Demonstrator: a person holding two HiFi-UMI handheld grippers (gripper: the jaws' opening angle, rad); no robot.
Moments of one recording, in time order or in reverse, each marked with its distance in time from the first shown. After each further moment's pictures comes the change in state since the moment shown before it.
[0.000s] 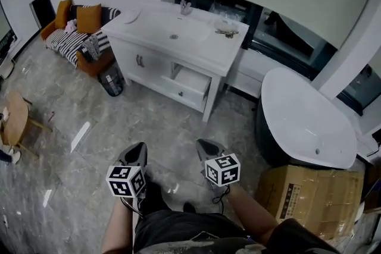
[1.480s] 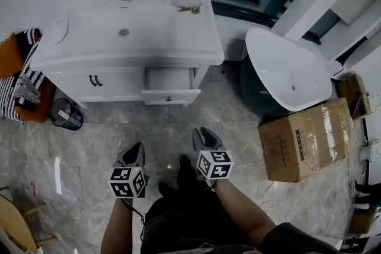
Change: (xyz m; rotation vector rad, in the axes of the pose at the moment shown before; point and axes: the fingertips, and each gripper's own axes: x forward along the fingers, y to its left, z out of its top) left arm 0.242 0.204 0.035 0.138 0.267 -0.460; right arm 0.221 -0.049 0.030 0.379 -0.113 -0.705
